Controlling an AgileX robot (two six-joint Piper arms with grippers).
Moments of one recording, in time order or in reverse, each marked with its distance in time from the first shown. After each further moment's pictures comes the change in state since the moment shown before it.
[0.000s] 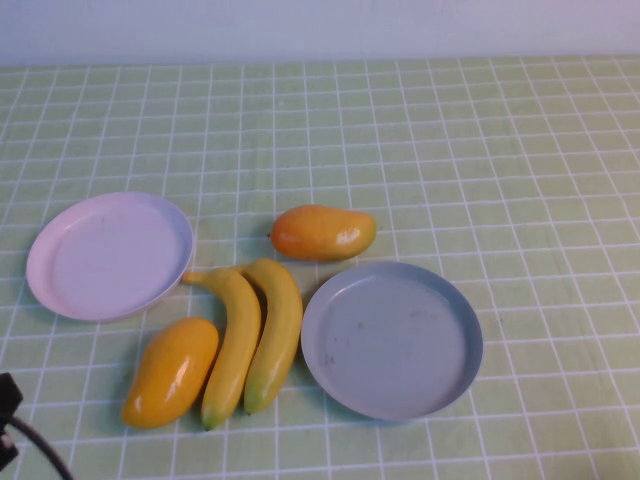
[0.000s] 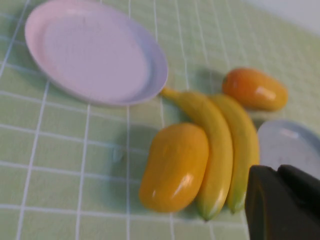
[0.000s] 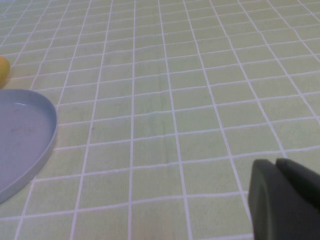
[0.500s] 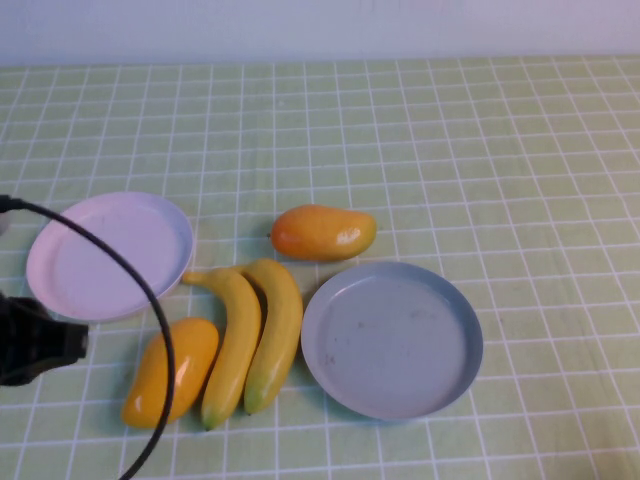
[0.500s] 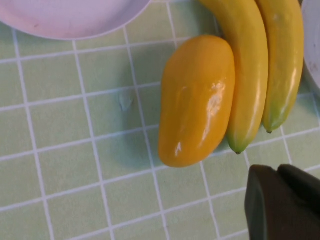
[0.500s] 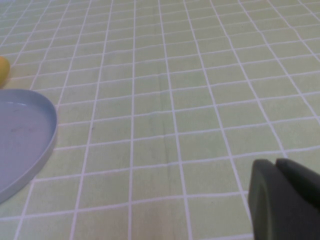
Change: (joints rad) right arm 0.000 0.000 0.000 0.000 0.000 0.000; left arm -0.018 0.651 -0.411 0.024 0.354 0.345
